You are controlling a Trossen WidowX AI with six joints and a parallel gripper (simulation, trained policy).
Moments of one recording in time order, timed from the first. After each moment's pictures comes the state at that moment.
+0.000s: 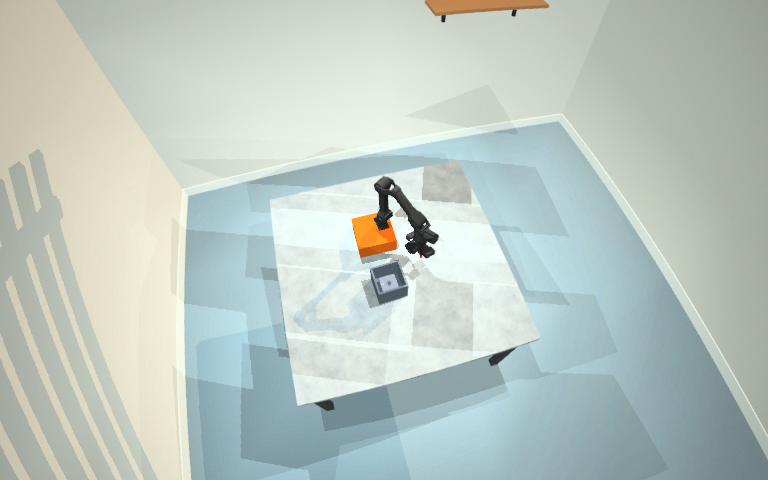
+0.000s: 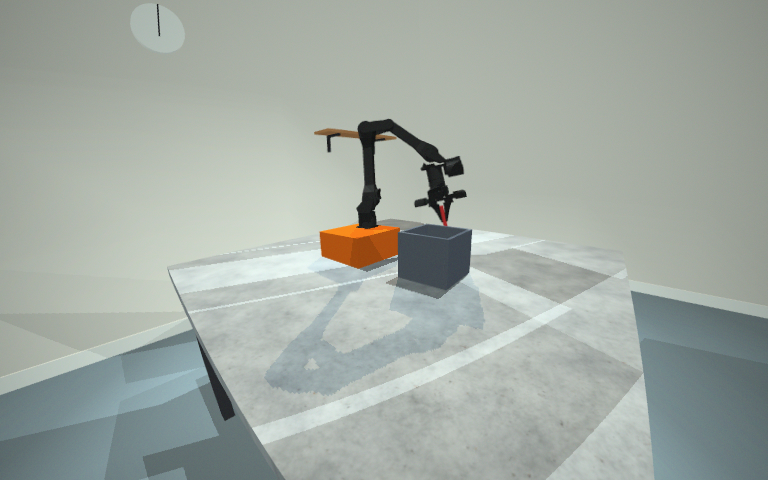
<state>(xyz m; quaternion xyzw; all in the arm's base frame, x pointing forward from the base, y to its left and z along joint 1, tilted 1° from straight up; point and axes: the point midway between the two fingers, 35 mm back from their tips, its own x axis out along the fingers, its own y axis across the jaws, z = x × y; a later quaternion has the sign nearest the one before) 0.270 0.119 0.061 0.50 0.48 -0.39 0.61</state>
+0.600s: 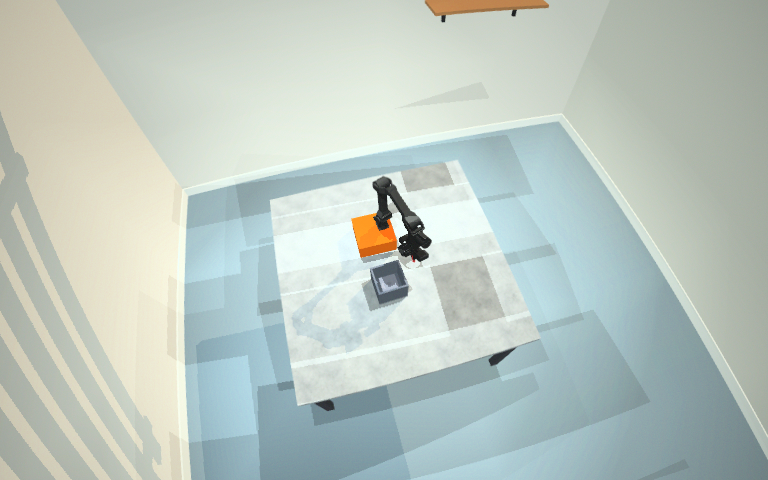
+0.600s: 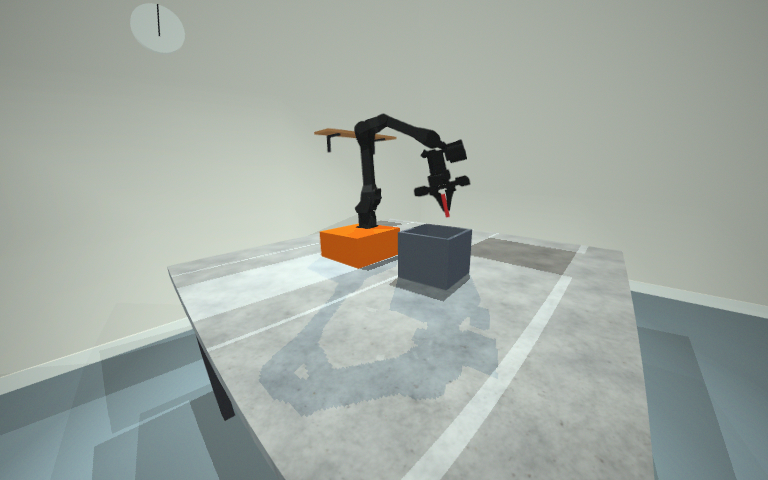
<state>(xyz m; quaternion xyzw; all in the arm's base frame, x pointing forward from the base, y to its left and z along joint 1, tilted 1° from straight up) 0.301 0.062 0.108 0.49 0.45 -0.40 0.63</state>
